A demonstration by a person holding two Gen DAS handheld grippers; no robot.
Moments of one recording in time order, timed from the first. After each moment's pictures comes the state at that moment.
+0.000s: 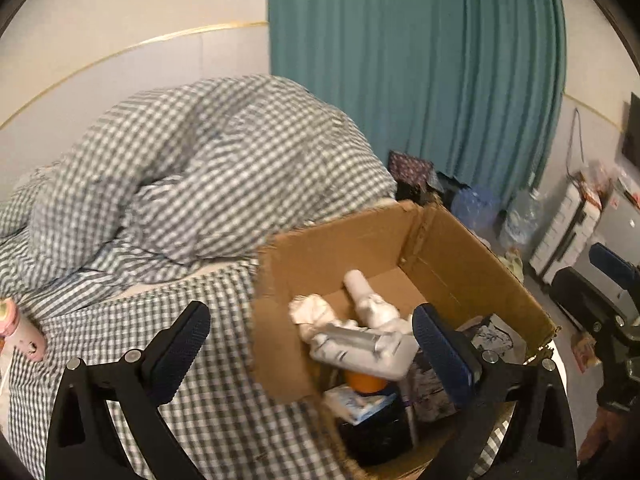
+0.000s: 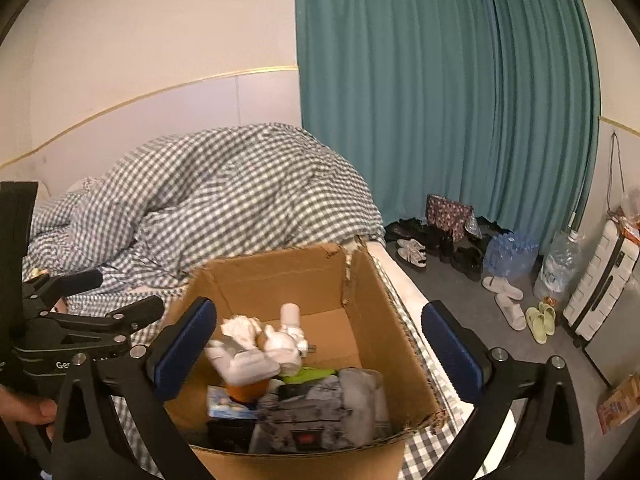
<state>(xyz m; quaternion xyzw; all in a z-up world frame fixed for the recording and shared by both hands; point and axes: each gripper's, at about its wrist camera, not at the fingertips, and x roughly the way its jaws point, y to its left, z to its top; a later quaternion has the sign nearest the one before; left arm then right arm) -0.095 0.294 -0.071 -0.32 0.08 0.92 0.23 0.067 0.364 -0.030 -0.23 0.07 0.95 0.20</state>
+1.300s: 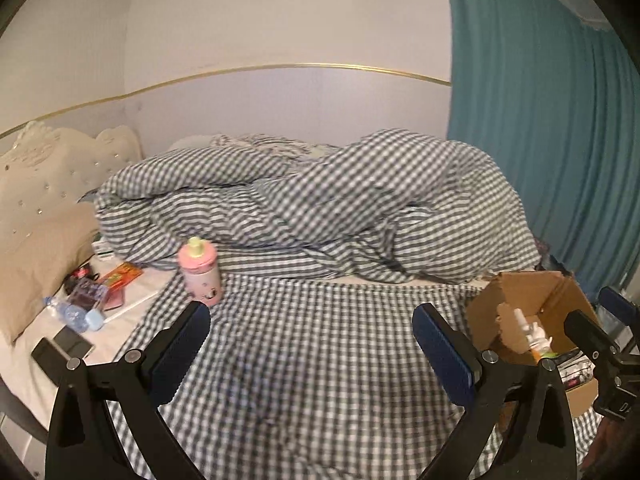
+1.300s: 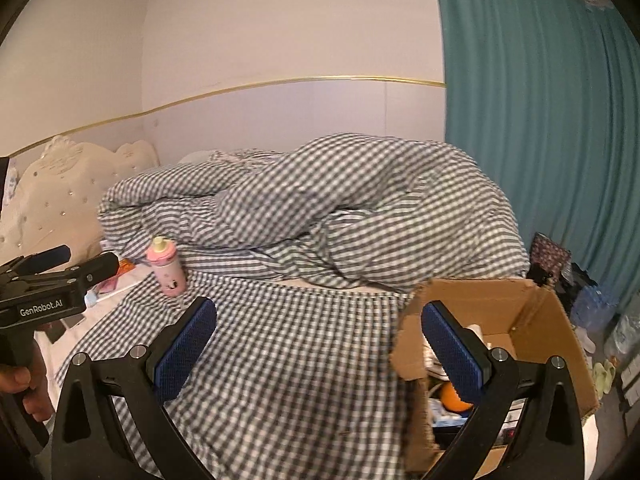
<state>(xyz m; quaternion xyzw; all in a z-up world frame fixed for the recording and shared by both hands) -0.031 -0.010 -0.013 -0.27 -0.02 0.96 -0.01 0.011 0.129 -0.005 -0.23 0.01 0.97 0.01</state>
